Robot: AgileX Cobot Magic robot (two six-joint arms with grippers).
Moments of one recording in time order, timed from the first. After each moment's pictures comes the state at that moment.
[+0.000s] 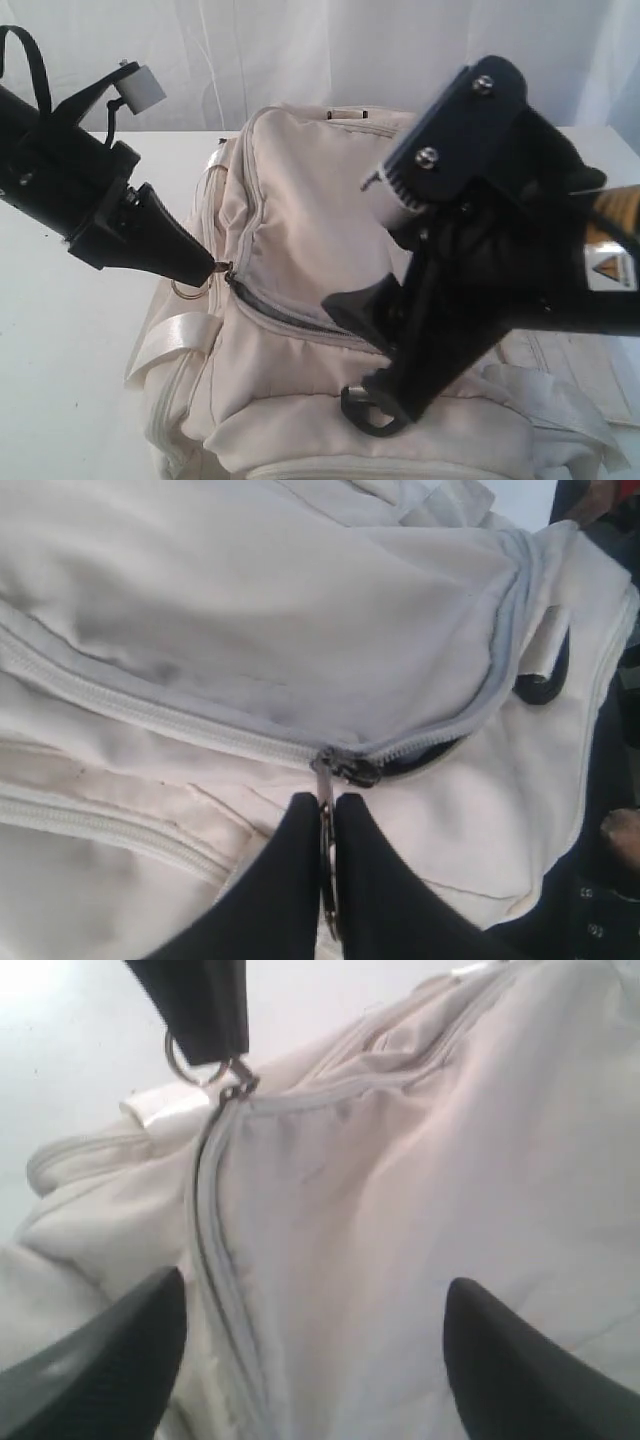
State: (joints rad) left arm -0.29 1.45 -1.09 -0.88 1.21 1.10; right arm 1.02 1.02 -0.80 -0.08 0.49 -0.10
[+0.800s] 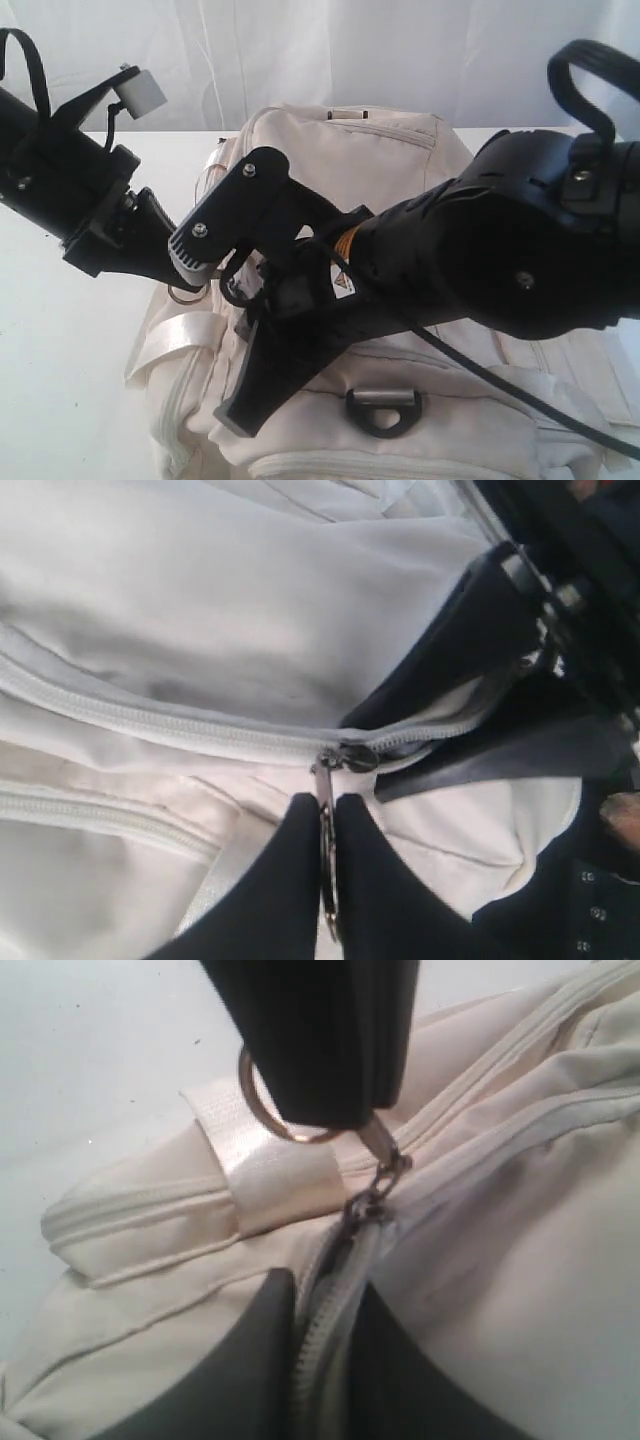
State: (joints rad) left arm -0.29 1.45 -1.09 -0.86 1.22 1.12; right arm 1.10 1.43 -0.96 0.03 0.44 -0.19
